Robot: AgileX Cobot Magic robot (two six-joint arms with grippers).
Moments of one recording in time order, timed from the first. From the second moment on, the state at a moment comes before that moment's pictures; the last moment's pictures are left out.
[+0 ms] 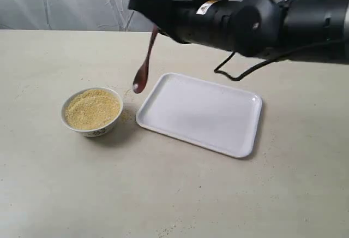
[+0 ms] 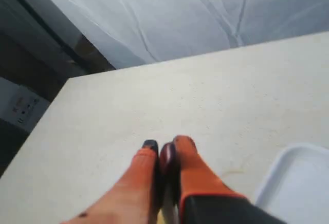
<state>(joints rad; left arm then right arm) -0.04 0.01 -0.01 0.04 0.25 0.02 0.70 1.68 -1.11 0.53 -0.12 0.06</state>
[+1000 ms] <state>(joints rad) -0.01 0.01 -0.01 0.04 0.25 0.02 0.06 1.99 -1.03 1.72 1.04 -1.19</state>
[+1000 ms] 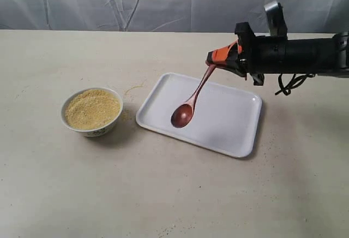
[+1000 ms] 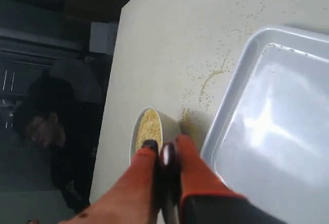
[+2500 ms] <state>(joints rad) -0.01 0.01 -0.01 0.04 0.25 0.02 0.06 1.66 -1.04 0.60 0.67 -0.52</state>
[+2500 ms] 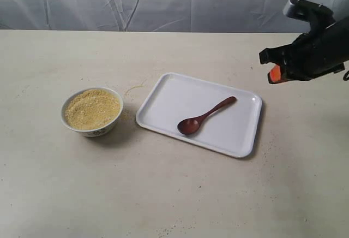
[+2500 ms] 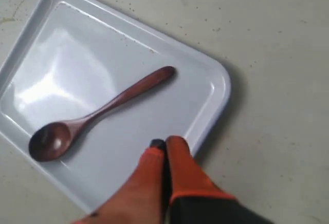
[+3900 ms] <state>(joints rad) -0.01 0.01 -0.01 0.04 0.25 0.02 0.06 0.35 -0.48 0.09 0.39 -0.08</state>
